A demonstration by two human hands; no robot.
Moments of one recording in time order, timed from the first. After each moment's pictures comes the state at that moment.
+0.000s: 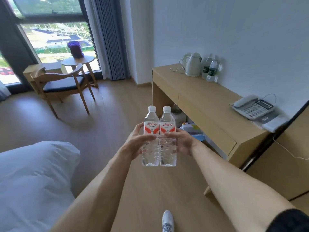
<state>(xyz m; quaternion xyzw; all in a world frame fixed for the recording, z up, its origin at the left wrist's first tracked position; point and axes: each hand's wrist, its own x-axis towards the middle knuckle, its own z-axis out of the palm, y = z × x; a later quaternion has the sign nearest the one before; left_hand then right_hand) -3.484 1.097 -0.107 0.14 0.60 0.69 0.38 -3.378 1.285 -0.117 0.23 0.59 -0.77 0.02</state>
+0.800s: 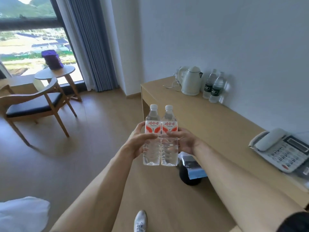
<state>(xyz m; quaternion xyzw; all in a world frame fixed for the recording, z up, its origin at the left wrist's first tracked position) -3.768 1.349 -0.097 0.16 0.60 0.67 0.40 -3.642 1.524 -0.092 0.24 0.60 -0.77 -0.01</state>
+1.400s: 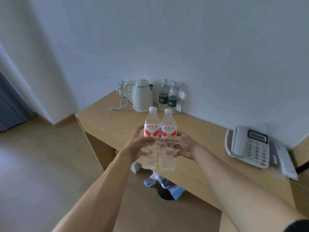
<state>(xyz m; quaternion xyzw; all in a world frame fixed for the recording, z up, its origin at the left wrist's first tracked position) -3.920 1.601 -0.088 0.29 0.56 0.53 0.57 -3.727 1.689 -0.095 0.43 0.50 -0.72 -0.22</state>
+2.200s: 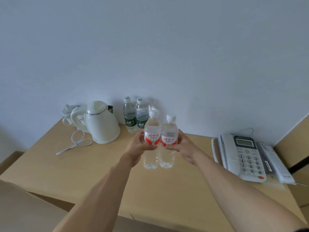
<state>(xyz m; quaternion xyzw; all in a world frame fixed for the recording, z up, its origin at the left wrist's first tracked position) -3.904 1.846 -0.110 0.43 0.51 0.43 0.61 -3.689 1.869 -0.132 0.49 0.49 -0.62 -0.37</state>
